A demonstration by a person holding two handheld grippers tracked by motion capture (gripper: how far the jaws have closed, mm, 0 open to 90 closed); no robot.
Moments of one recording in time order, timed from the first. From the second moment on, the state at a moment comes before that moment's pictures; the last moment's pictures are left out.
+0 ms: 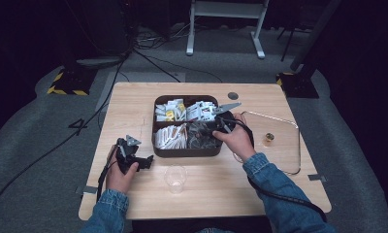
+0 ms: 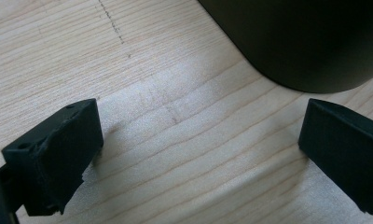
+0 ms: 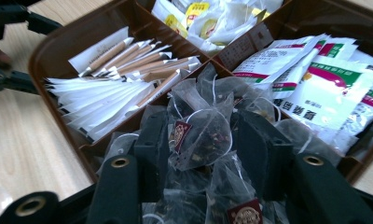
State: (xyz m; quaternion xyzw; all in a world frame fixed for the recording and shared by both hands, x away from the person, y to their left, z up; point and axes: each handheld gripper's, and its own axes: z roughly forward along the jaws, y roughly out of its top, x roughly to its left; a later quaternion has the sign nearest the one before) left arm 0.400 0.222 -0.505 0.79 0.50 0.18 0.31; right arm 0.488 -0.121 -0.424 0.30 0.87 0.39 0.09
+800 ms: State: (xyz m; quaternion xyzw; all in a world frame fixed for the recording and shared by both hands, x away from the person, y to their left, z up) left arm 0.400 0.222 -0.505 0.79 0.50 0.18 0.31; right arm 0.498 -0.107 -0.452 0.30 0.88 0.35 0.08
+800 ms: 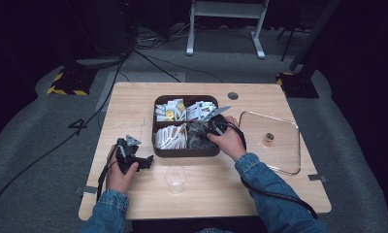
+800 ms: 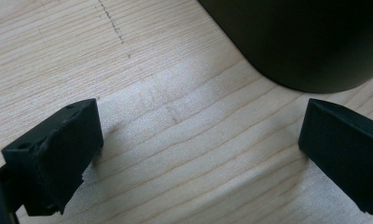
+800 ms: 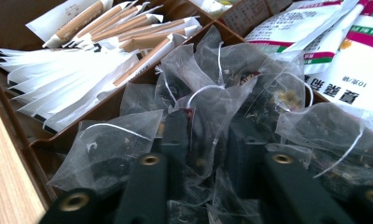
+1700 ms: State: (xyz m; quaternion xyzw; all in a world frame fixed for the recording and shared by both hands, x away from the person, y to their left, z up) left arm 0.400 0.222 -0.505 0.79 0.50 0.18 0.31; right arm 0.477 -0.118 -0.420 0.28 0.85 0.44 0.08
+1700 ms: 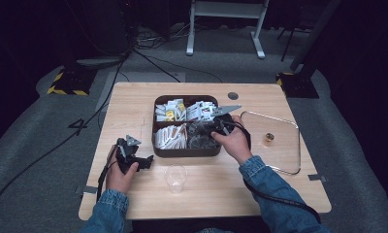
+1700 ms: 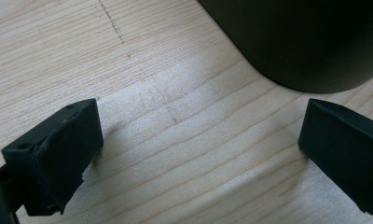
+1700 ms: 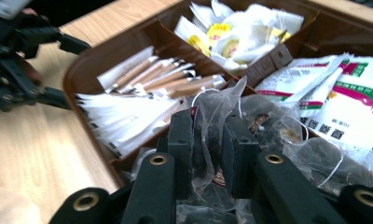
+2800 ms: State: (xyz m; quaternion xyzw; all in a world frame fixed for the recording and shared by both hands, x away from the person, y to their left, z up) left arm 0.400 0.222 -0.505 0.79 0.50 0.18 0.31; right arm 0.401 -0.104 -0.377 0.18 0.84 0.50 0.04
